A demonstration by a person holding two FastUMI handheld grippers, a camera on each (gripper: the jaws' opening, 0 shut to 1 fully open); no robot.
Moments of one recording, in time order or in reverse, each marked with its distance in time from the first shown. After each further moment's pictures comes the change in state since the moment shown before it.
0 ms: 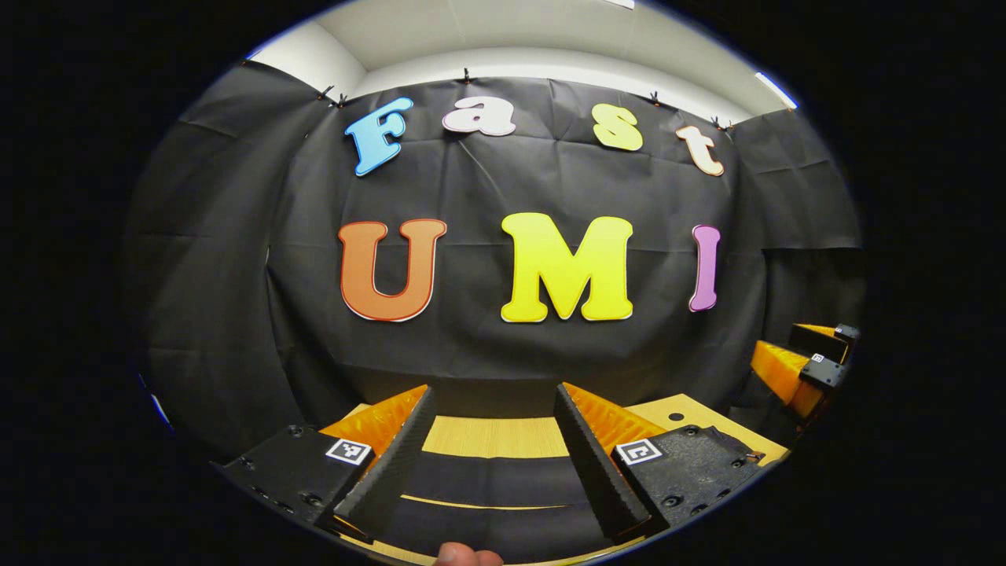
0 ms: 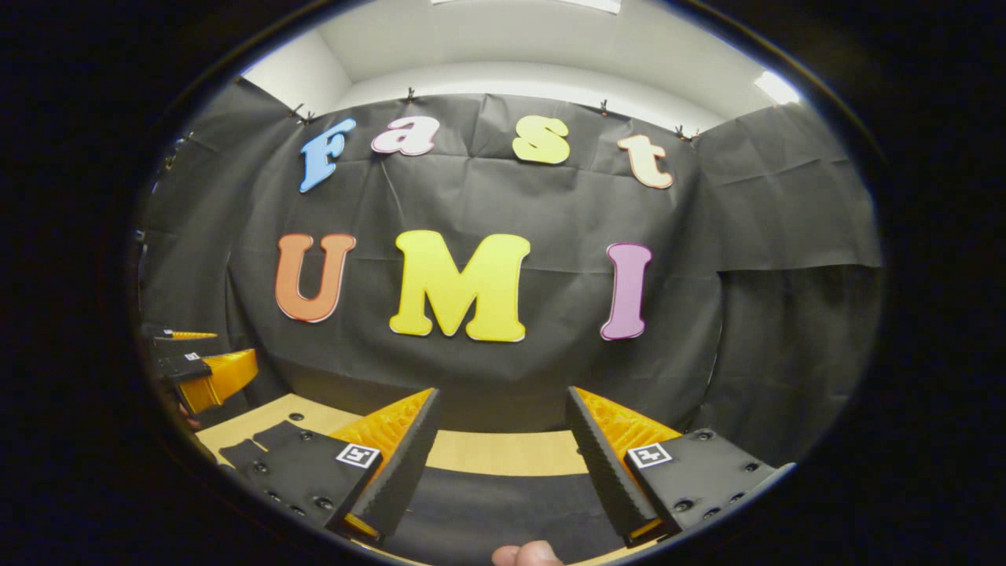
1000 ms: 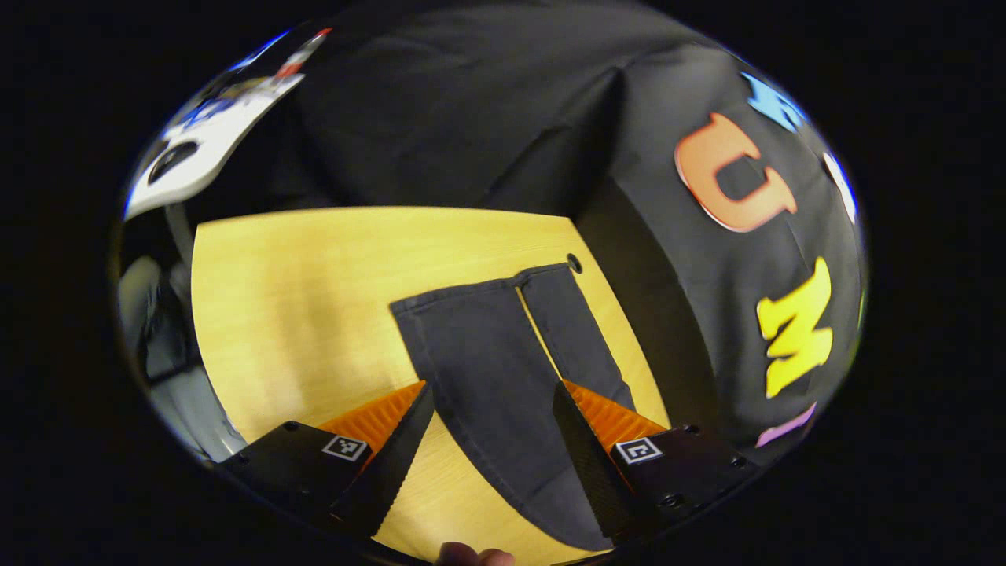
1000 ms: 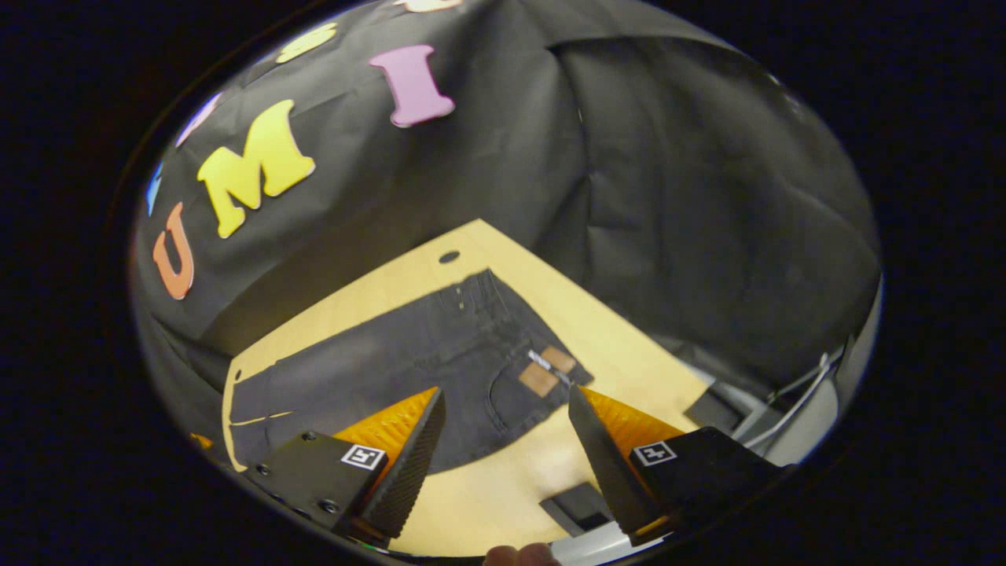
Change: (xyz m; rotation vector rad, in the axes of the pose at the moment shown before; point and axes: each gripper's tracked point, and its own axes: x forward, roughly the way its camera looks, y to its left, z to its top) left arm -0.077 0.155 -0.255 -1.101 0.514 0.525; right arm -0.058 -0.248 -0.299 0.527 0.756 -0.323
